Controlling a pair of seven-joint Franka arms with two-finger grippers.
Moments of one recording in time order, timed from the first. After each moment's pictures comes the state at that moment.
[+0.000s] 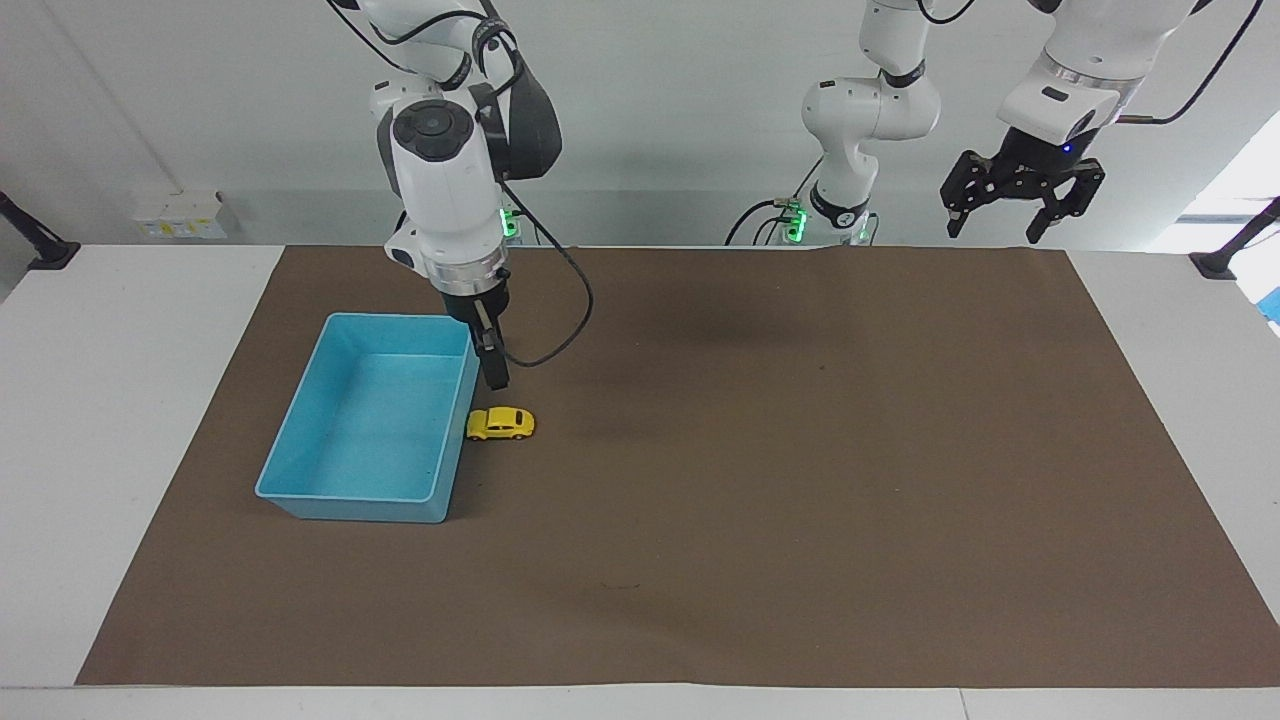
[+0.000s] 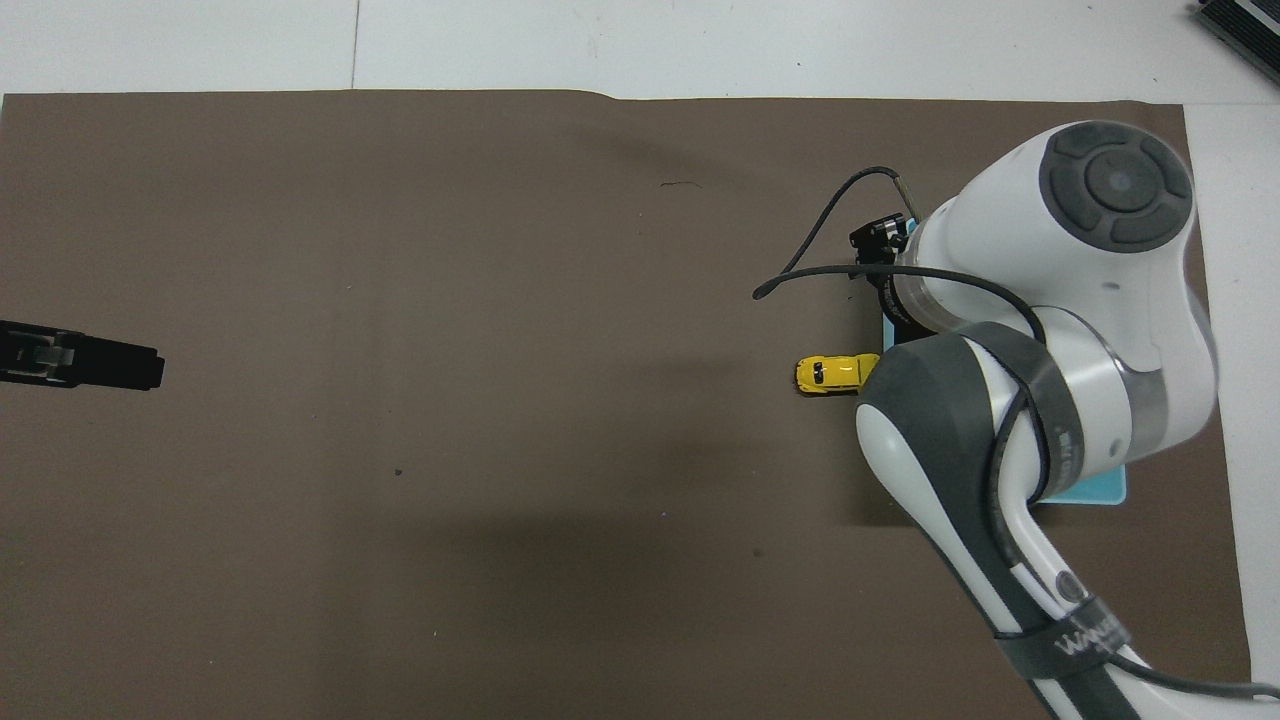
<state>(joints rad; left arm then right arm) -0.11 -0.12 -0.03 -1.61 0.01 1.54 0.05 0.23 0.17 0.05 -1.72 -0.06 1.89 1.59</state>
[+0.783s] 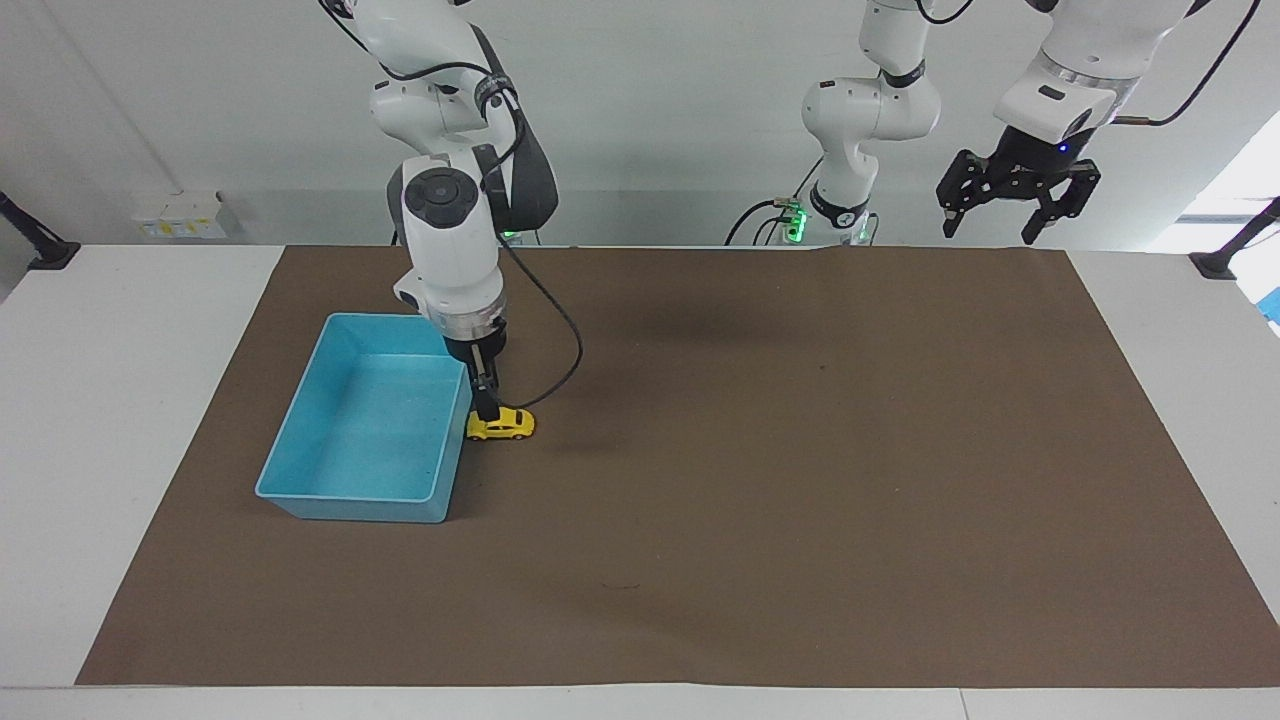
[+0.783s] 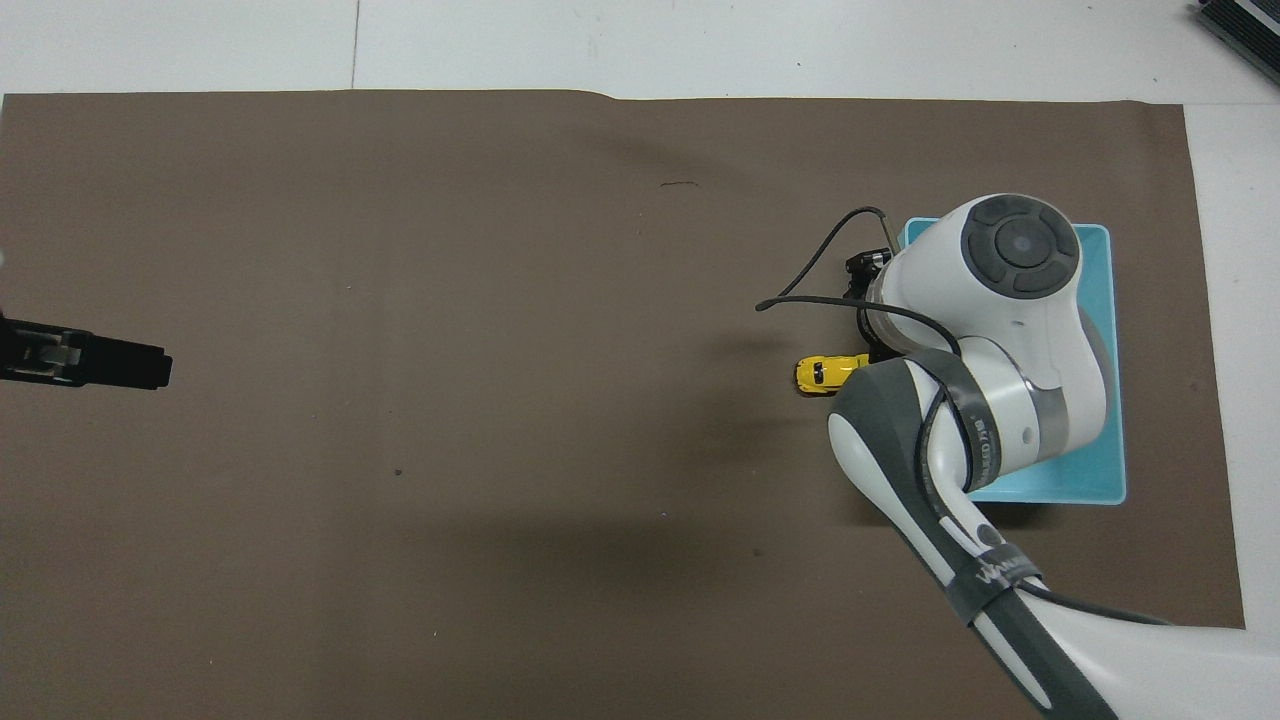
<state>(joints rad) -0.11 -0.12 -0.03 -1.61 -0.01 1.54 0.05 0.22 0.21 0.05 -1.94 -0.08 2.16 1.77</state>
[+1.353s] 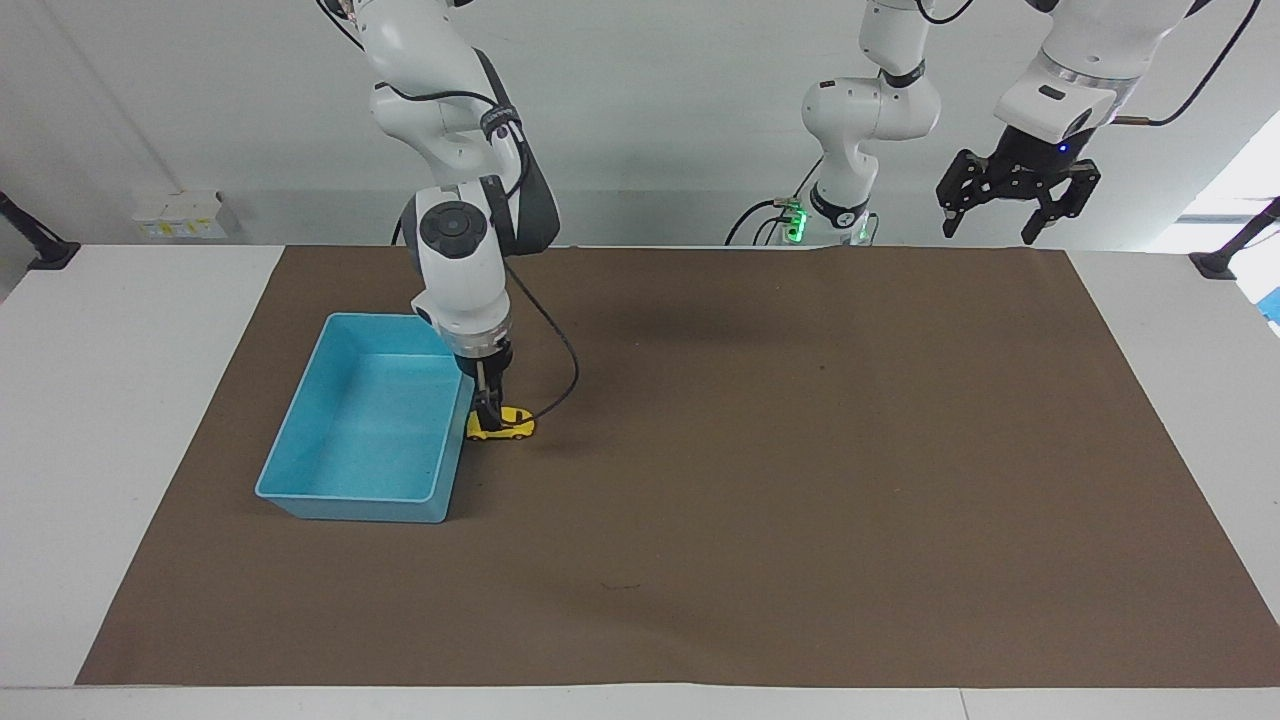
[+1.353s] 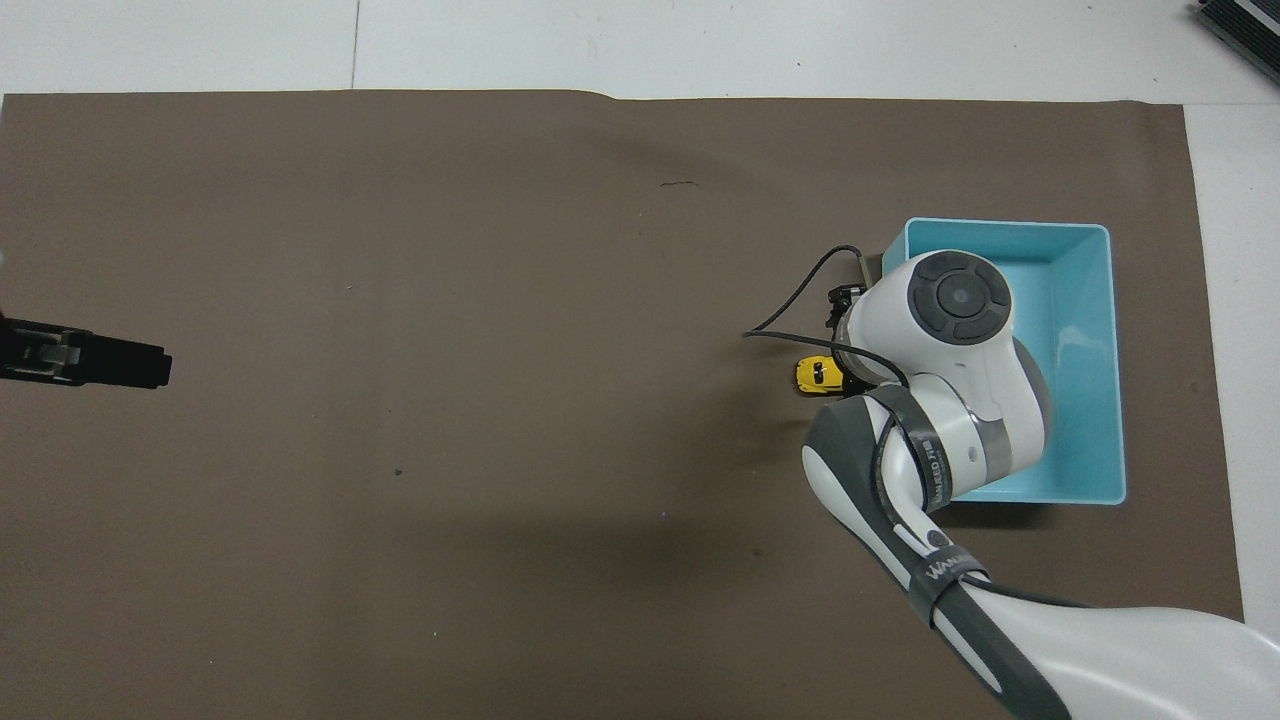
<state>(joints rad) -0.11 -0.12 -0.03 -1.61 -0.01 1.55 0.05 0.24 0.28 0.05 -2.03 -0.16 2.31 1.86</state>
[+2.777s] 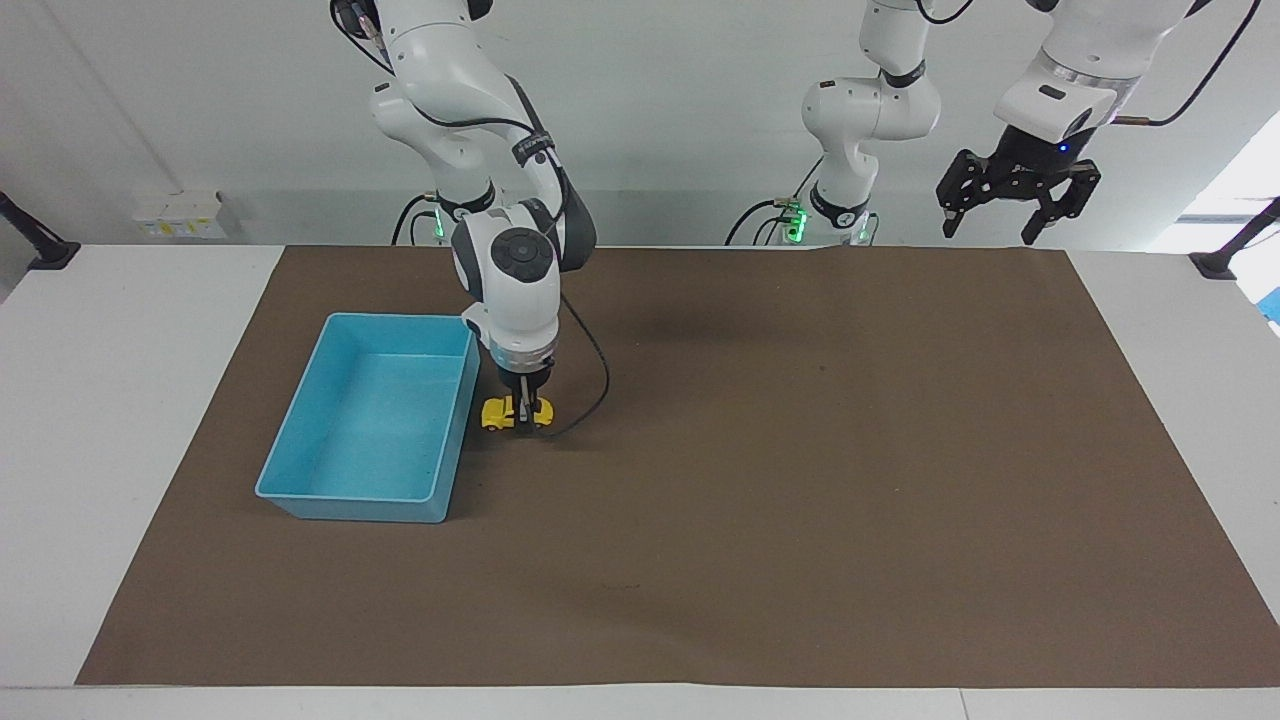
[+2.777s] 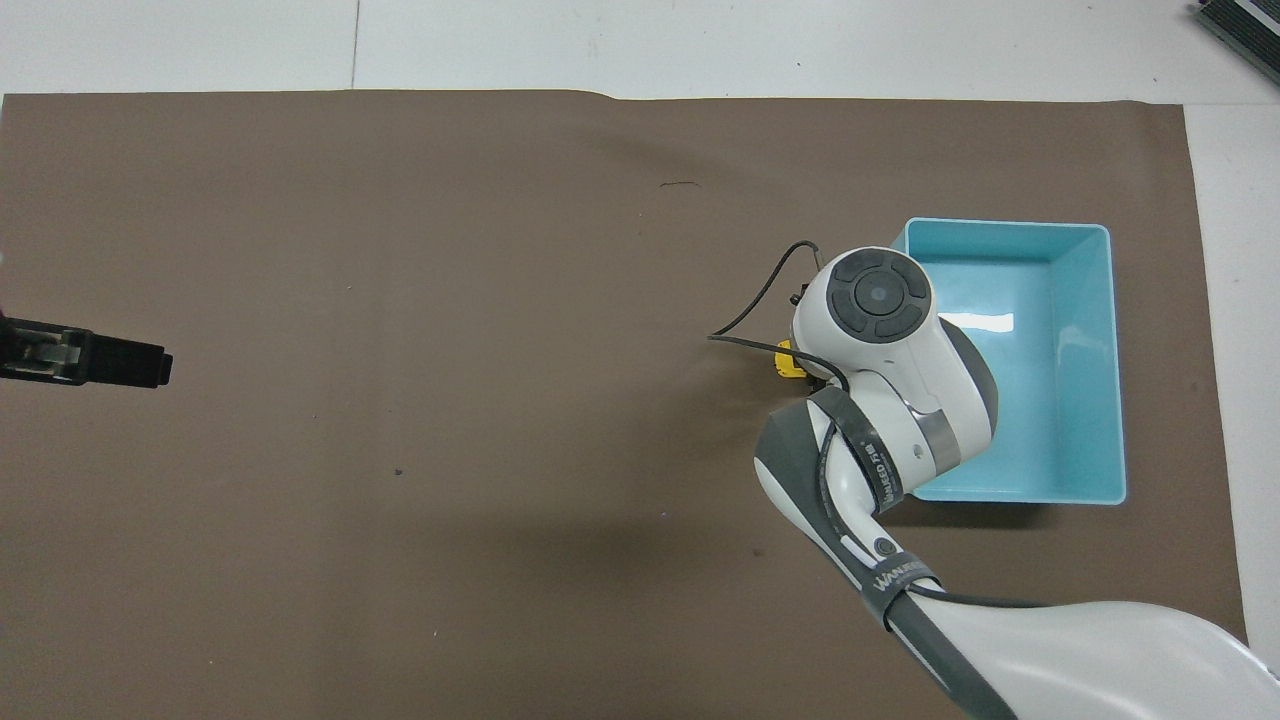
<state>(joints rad) -0.11 -0.12 -0.02 -1.61 -0.01 1.55 0.05 0.31 0.28 0.05 -1.90 -0.18 2.17 1.96</state>
